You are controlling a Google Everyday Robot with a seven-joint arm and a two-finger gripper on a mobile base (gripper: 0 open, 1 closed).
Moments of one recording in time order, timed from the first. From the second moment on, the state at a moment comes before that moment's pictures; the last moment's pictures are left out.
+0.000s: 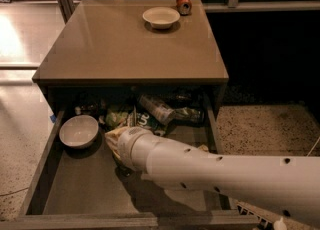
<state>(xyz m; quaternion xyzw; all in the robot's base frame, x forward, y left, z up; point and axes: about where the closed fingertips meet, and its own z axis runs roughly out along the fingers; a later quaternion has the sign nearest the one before) 0.484 0.128 0.732 -0.75 0.41 -0.11 0.50</state>
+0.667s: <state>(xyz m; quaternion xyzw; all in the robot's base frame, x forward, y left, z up) 0.484 0.128 0.732 -0.75 0.41 -0.11 0.50</state>
